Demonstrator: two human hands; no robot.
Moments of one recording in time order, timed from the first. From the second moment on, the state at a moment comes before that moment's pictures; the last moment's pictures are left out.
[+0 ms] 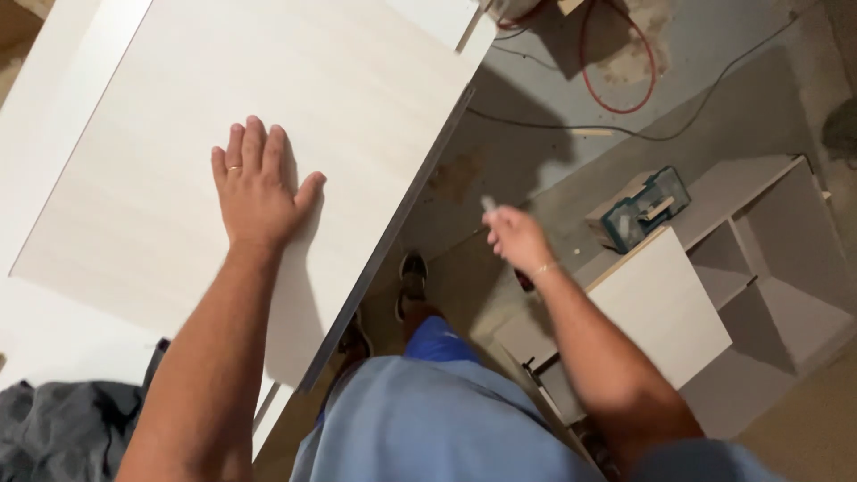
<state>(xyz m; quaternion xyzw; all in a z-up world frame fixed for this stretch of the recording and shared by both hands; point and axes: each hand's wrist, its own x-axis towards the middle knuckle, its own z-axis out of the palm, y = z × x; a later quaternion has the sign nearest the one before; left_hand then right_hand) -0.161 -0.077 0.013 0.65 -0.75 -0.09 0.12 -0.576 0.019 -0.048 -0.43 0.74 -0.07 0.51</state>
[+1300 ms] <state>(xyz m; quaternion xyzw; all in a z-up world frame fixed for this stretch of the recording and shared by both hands) -0.164 -0.095 -0.001 0.63 -0.76 -0.04 0.16 -0.586 -0.253 0.034 -0.73 0.58 0.09 0.35</state>
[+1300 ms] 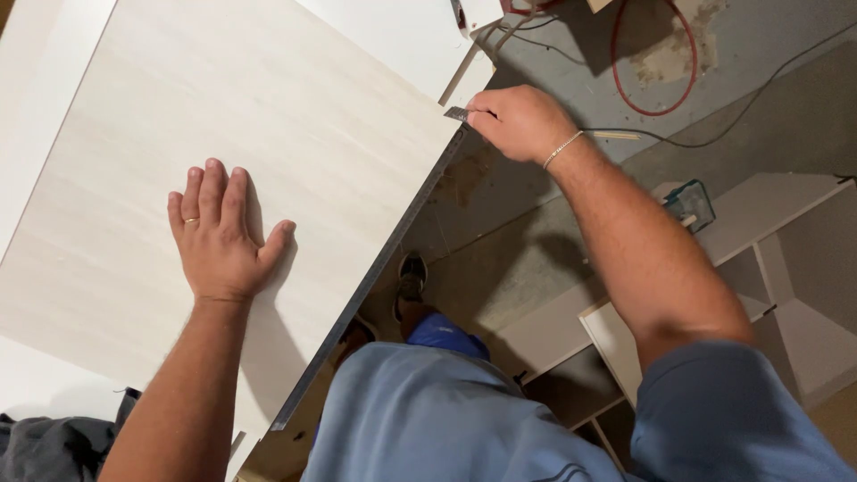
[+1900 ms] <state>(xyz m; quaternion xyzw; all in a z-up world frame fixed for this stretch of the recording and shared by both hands) -0.163 -0.095 -0.004 0.62 -0.76 -0.05 0.17 -0.579 -0.237 0.044 -0.70 0.61 0.09 0.36</state>
